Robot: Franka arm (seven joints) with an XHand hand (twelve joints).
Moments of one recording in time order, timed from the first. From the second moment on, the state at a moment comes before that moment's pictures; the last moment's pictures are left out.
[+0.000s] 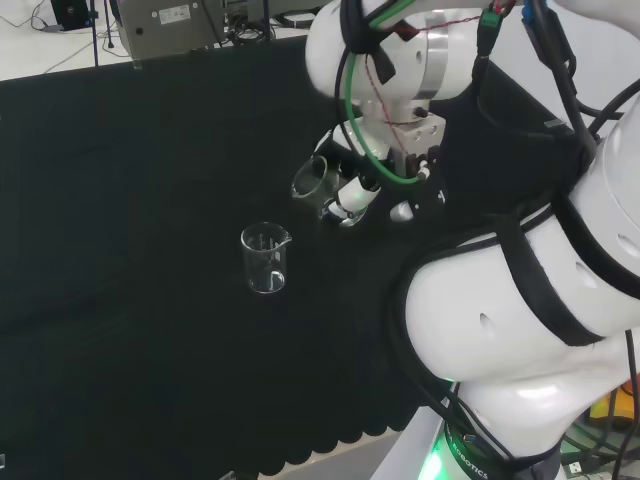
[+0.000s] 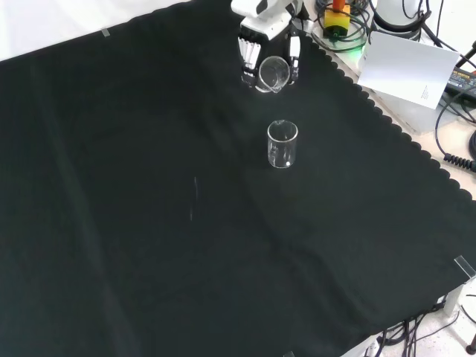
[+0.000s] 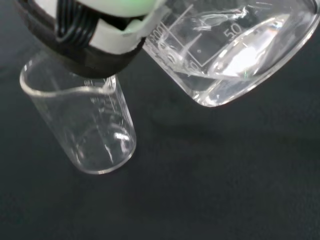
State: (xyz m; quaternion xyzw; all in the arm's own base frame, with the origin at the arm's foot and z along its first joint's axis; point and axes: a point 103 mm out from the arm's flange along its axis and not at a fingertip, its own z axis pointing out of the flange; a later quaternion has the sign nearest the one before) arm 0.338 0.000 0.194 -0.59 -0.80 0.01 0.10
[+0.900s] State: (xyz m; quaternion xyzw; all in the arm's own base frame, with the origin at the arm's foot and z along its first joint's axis) arm 0.356 0.036 0.185 -0.57 -0.81 0.15 0.03
